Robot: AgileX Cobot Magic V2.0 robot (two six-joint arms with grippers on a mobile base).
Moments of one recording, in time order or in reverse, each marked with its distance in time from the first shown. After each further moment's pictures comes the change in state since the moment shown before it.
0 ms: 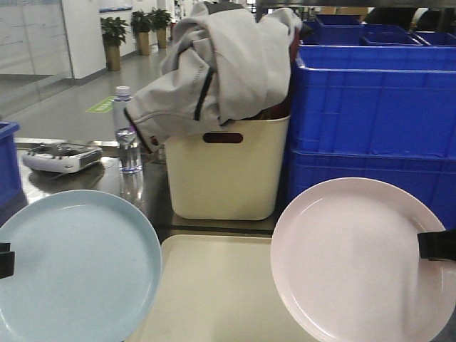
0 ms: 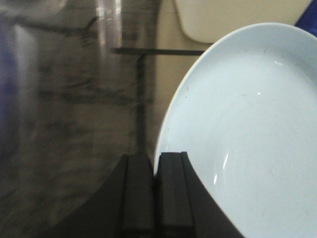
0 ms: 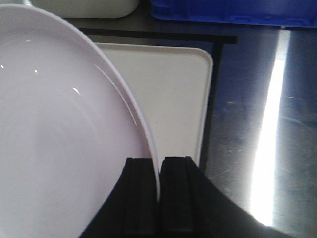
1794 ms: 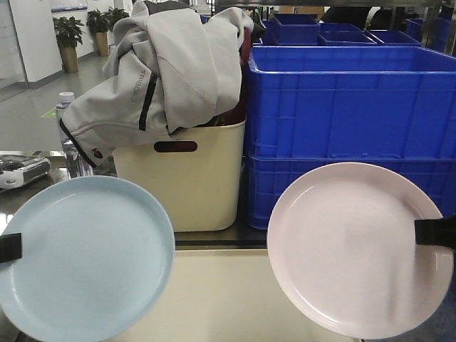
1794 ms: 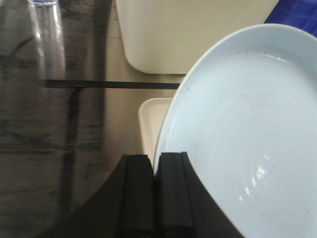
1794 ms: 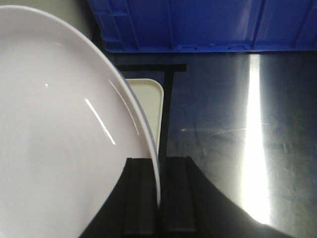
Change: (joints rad) left arm 0.000 0.029 0.000 -0.144 -0.056 0.009; right arm 0.000 0.000 0.000 0.002 -0.075 0.013
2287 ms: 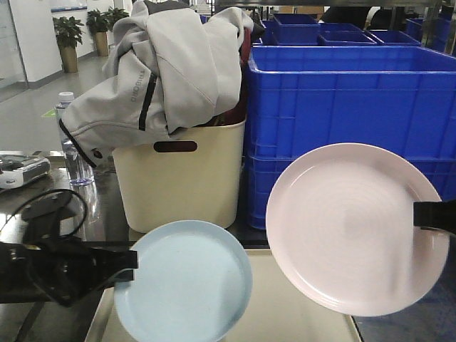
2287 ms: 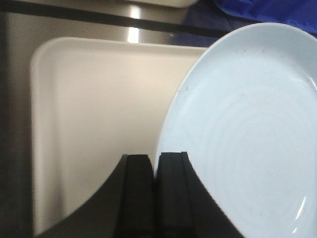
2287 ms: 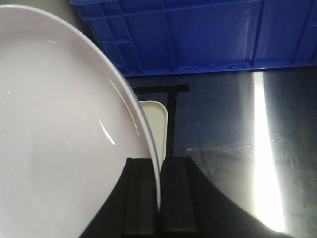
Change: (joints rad) left arm -0.115 0.459 -0.058 -0.503 -0.120 0.354; right arm 0.000 0.000 0.000 0.001 -0.057 0.045
